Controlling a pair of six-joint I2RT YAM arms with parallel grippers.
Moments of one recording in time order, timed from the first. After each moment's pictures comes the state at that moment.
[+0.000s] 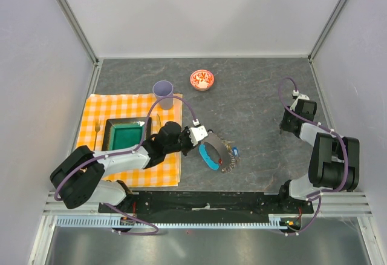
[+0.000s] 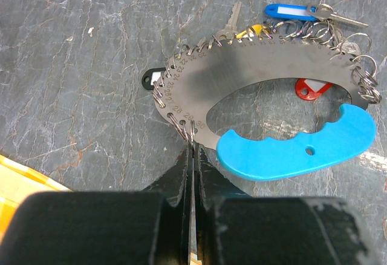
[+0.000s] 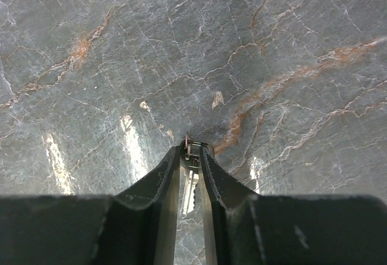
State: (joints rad) left arm -0.83 1.35 0.52 0.35 0.21 0.32; right arm -0.21 1.50 0.65 0.03 -0.10 0.10
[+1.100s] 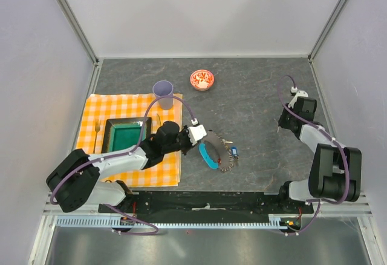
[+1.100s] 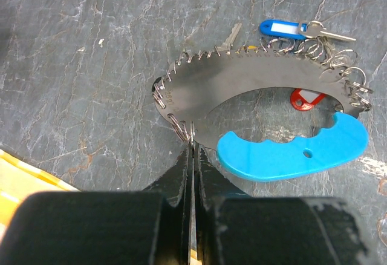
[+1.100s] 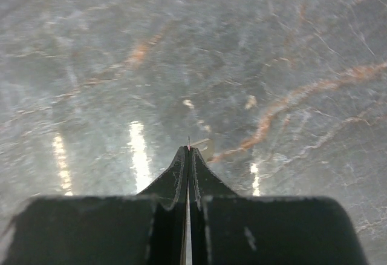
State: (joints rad) left arm -0.83 1.31 0.52 0.34 0.21 0.33; right arm -0.19 1.42 0.65 -0.01 -0.13 0.09
